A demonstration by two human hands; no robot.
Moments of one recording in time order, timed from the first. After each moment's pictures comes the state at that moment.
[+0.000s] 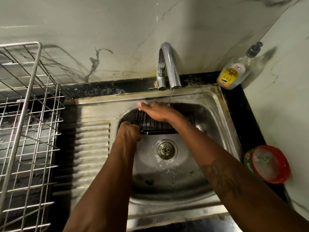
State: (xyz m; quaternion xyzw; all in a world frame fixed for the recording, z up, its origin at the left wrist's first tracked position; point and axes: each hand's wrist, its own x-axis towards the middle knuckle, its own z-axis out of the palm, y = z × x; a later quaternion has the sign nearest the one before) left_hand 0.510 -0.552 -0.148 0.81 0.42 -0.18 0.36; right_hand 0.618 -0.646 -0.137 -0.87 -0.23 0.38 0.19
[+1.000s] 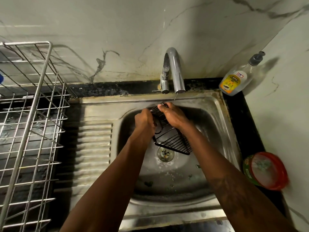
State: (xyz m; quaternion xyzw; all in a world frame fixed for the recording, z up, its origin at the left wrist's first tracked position) left_hand 0.563 -0.583 -0.151 0.43 0.56 0.01 0.70; right_hand 0.615 -0.685 -0.150 -0.87 -0.06 0.34 0.35
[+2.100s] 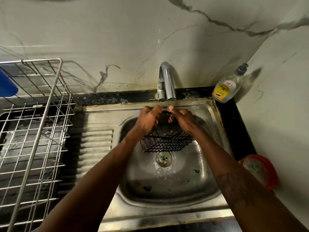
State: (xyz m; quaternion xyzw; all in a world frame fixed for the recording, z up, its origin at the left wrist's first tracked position) left_hand 0.548 -0.582 -0.098 0.66 0.20 0.00 0.72; right_hand 0.631 -0.738 -0.146 -0.85 -0.12 0.25 0.45
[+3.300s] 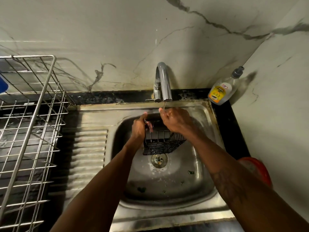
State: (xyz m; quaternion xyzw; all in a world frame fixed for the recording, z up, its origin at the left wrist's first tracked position) left_hand 0.544 -0.584 -0.171 0.54 0.40 0.04 0.74; right_hand 0.633 -0.722 -0.122 -0.94 -0.31 0.07 0.16
